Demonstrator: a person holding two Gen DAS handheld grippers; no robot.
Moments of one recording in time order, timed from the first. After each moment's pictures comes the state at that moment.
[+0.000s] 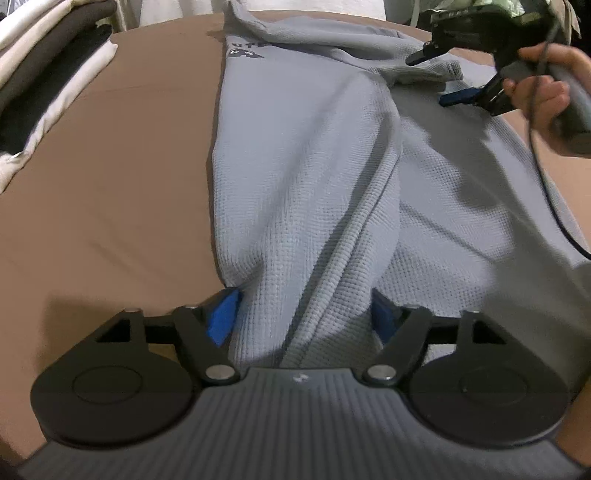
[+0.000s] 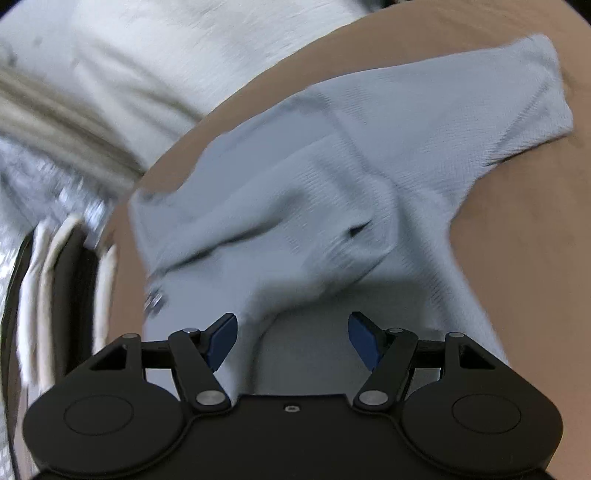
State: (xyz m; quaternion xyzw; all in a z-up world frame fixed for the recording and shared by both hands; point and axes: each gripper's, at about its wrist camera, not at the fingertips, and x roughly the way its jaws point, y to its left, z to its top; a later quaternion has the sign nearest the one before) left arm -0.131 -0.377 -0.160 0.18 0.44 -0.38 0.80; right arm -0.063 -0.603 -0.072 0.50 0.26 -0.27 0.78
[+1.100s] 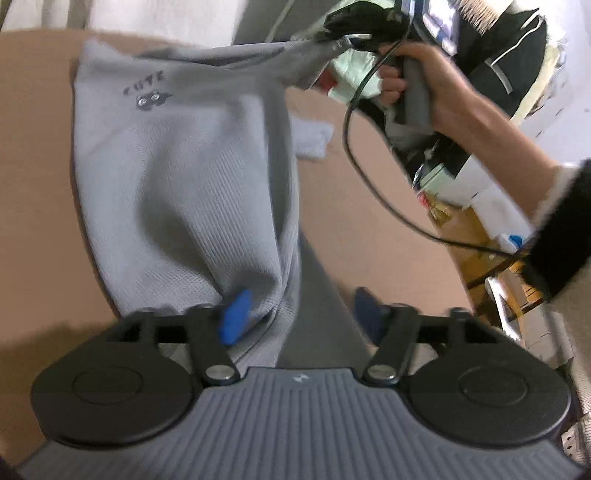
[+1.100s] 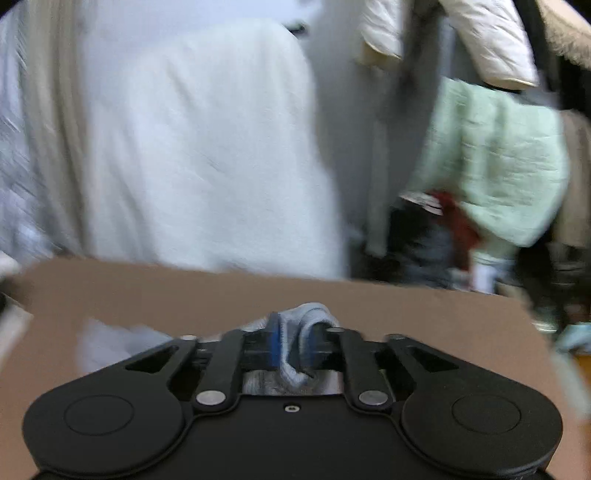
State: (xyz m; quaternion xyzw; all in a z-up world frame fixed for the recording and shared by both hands) left arm -0.143 -0.482 -0.095 0.07 0.47 -0.56 0.67; right arm -0.064 -0.701 0.078 0.14 0.26 -0.44 0.85
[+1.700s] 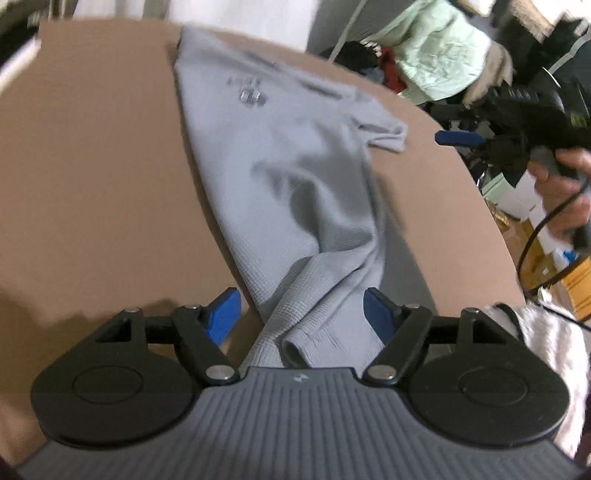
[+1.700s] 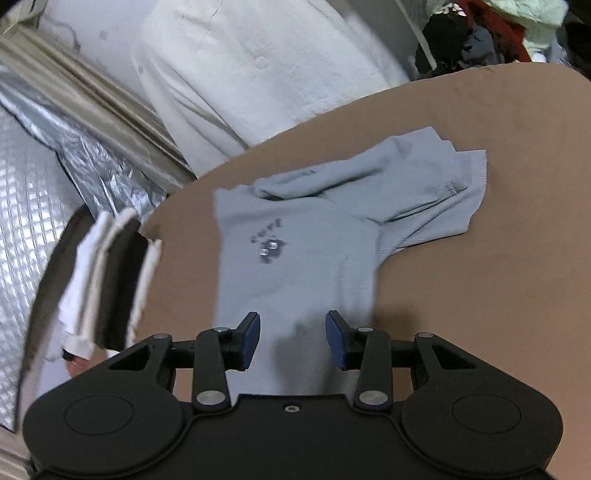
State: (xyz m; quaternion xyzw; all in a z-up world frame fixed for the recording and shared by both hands) left arm -0.129 -0.400 -0.076 0.07 0.46 -0.49 0.73; right arm -0.185 -0.616 0.051 0.44 0.28 -0.20 0.83
